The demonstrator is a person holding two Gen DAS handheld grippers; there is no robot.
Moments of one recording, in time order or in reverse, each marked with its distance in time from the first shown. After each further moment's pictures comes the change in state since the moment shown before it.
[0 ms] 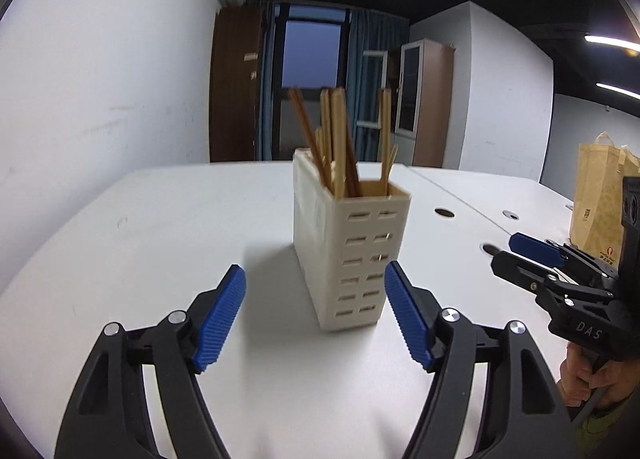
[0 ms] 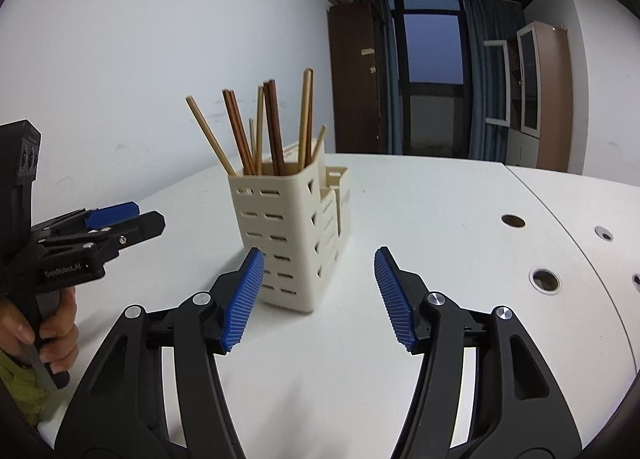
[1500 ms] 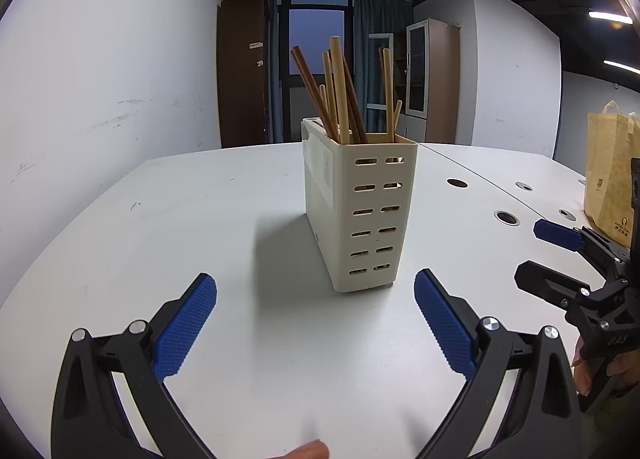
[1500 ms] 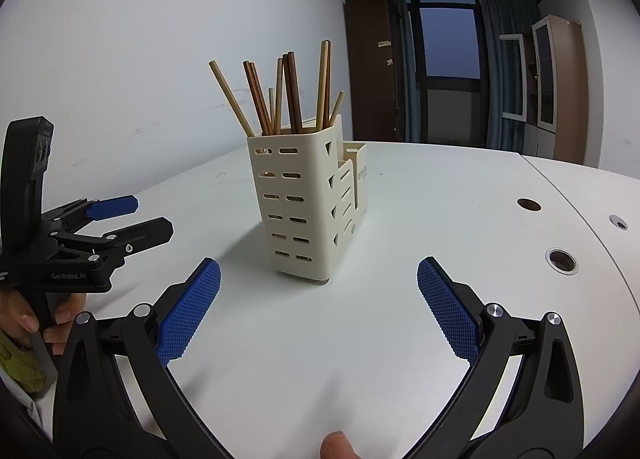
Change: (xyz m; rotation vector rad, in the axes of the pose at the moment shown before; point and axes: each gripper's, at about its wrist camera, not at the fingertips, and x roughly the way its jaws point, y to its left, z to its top) left arm 0.001 -0.011 -0.028 0.049 0.038 0.066; right arm -0.007 -0.002 -0.032 -0.011 0.017 0.071
